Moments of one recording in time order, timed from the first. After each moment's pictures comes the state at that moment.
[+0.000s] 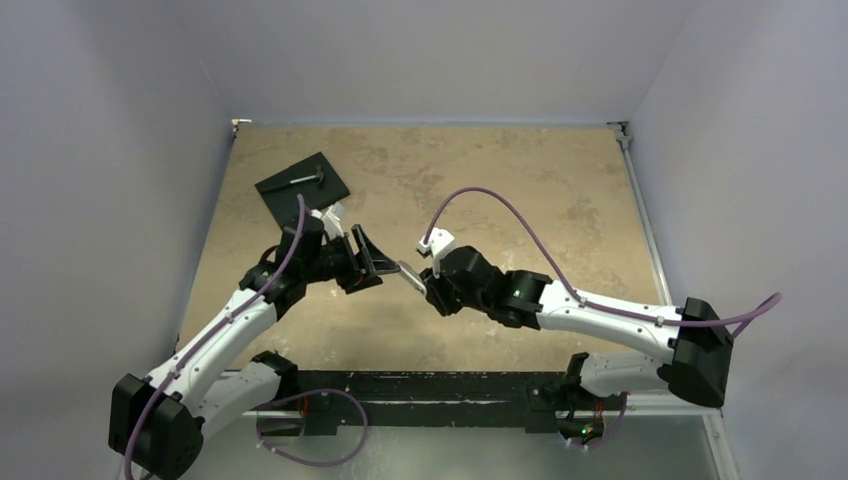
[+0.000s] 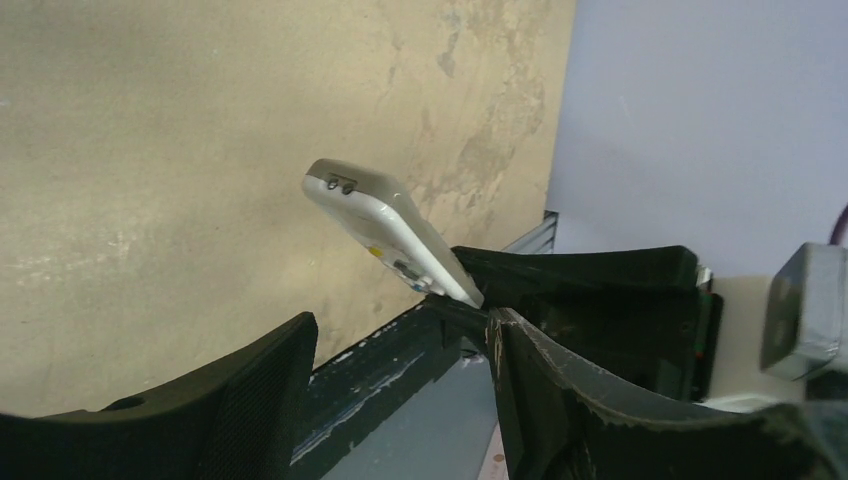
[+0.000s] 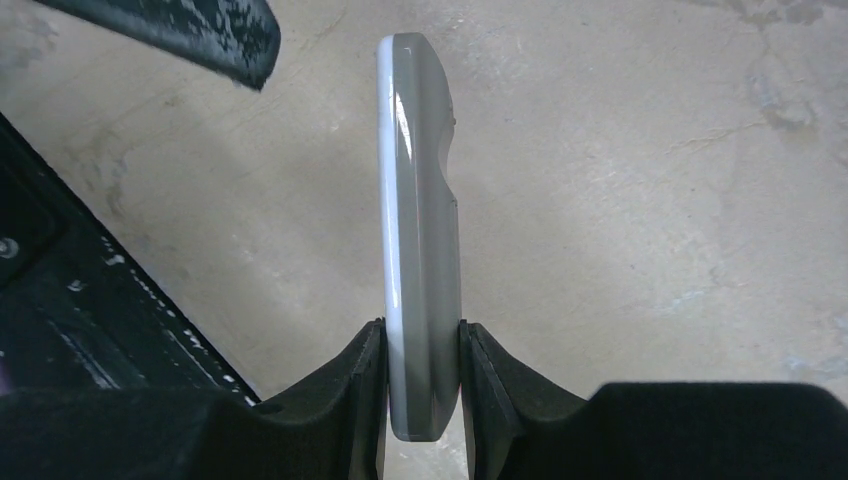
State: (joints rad) left arm -0.43 0.93 0.64 -0.29 0.48 -1.01; right arm 1.12 1.24 0.87 -0.34 0.24 0.25
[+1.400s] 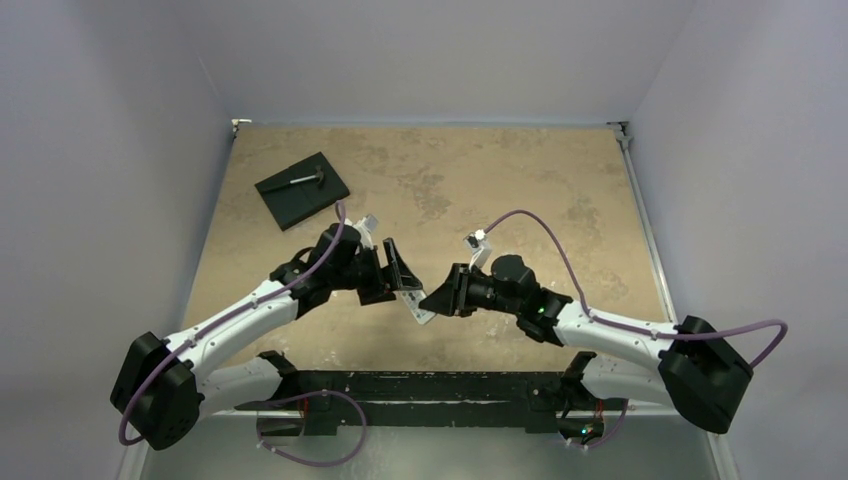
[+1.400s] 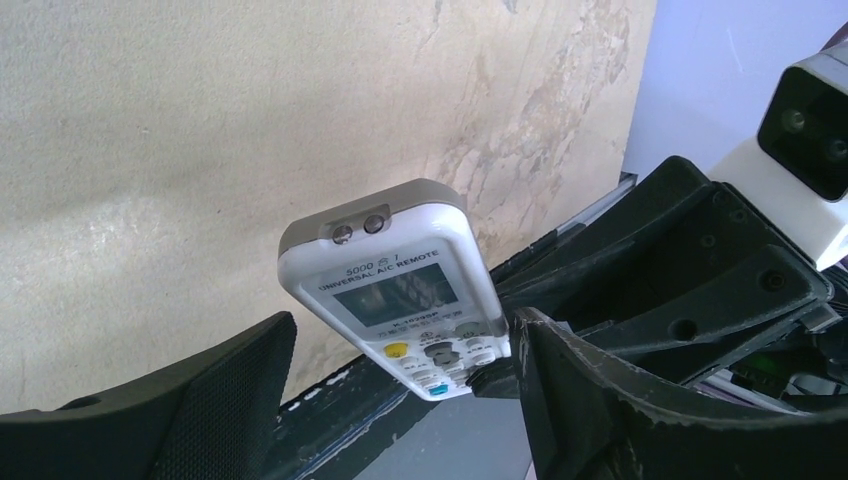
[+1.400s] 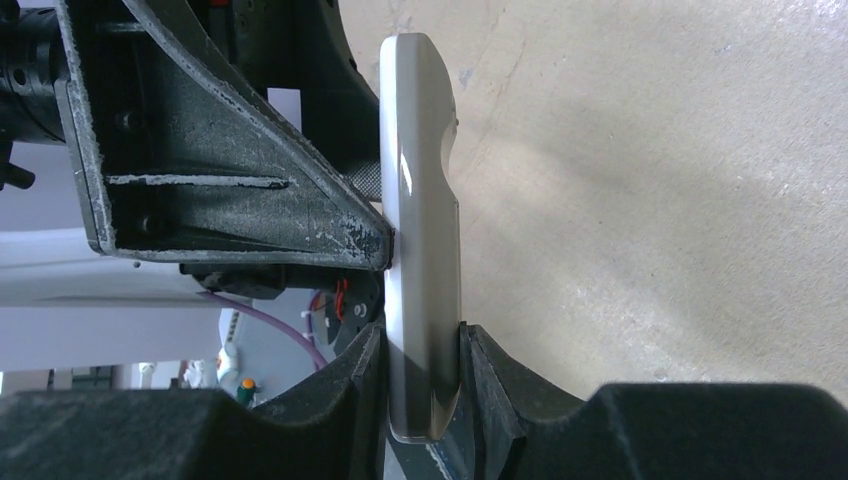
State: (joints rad) left arm -0.64 1.09 0.66 -0.27 0.33 -0.97; right arm 0.86 1.13 0.43 0.35 -0.30 0.93
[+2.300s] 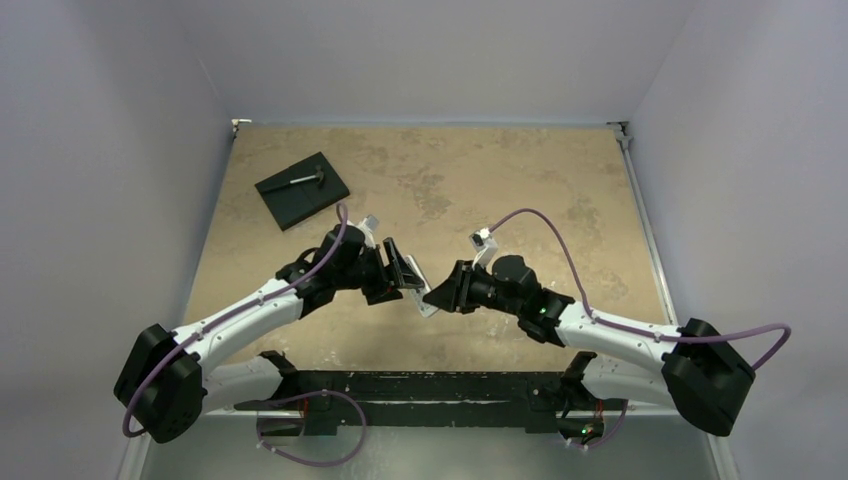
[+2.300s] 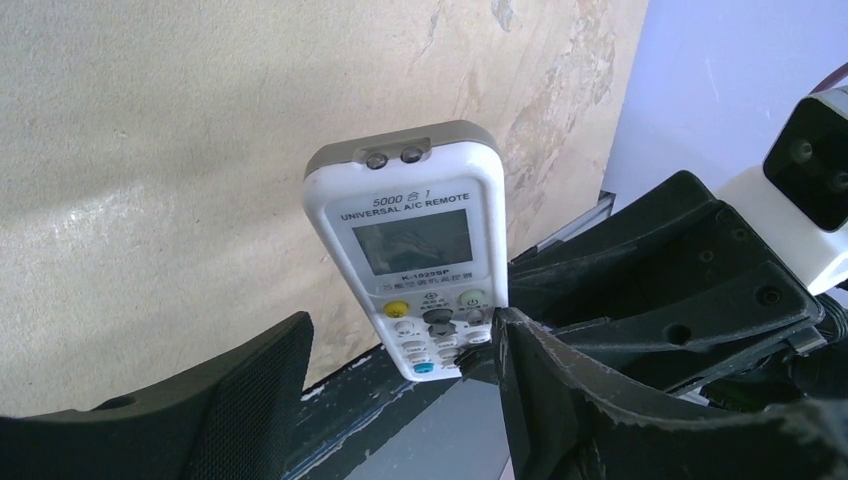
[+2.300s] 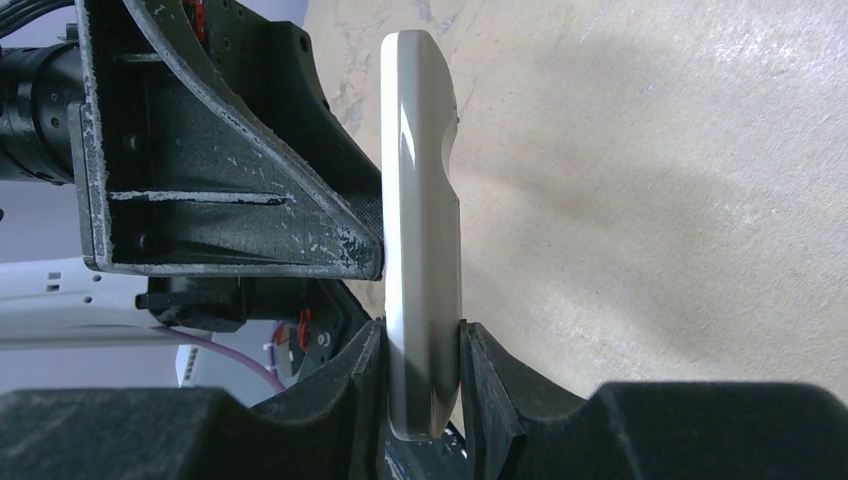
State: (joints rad) left arm -0.66 1.13 0.64 -0.20 0.32 -1.06; right arm 0.86 1.11 0.43 0.33 -0.20 0.89
